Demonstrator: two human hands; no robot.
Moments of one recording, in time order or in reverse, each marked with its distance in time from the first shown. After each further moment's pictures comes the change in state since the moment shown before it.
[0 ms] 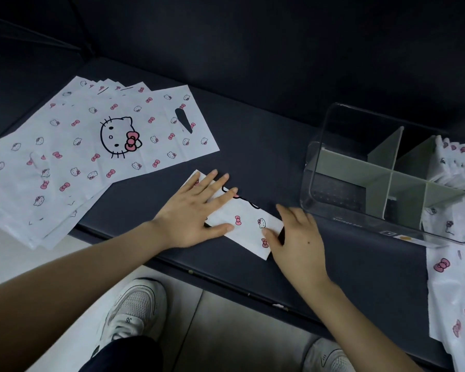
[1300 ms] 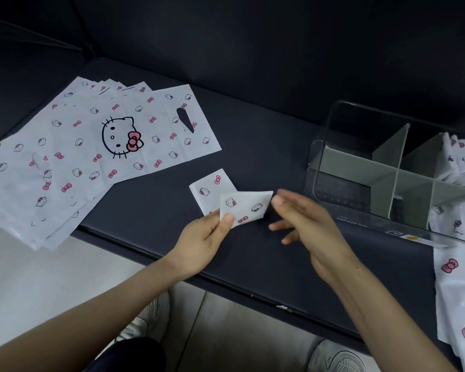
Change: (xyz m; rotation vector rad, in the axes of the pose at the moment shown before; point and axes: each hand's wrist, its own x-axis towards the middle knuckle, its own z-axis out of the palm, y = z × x) left_hand -0.025 0.058 -0.010 -1.054 0.051 -0.502; right_hand 0.018 -0.020 -0.052 1.064 -0.312 0.469
